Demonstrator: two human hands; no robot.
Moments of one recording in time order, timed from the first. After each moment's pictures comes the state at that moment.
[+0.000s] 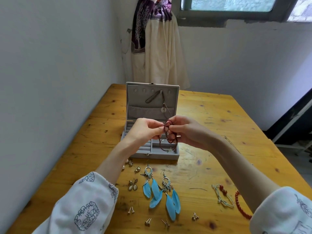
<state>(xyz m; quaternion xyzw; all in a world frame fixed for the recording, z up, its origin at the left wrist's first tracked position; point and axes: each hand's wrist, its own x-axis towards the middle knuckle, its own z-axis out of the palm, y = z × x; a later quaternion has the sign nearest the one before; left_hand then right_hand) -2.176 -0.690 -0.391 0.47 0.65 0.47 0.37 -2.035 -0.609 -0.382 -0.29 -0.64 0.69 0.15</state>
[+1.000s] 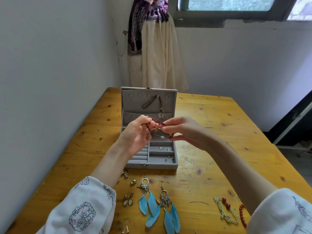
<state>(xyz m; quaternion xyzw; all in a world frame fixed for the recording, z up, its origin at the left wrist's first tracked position) -2.189 -0.668 -0.391 0.28 0.48 0.62 0.56 -2.049 -0.579 -0.381 -0.33 -0.70 0.61 0.15</state>
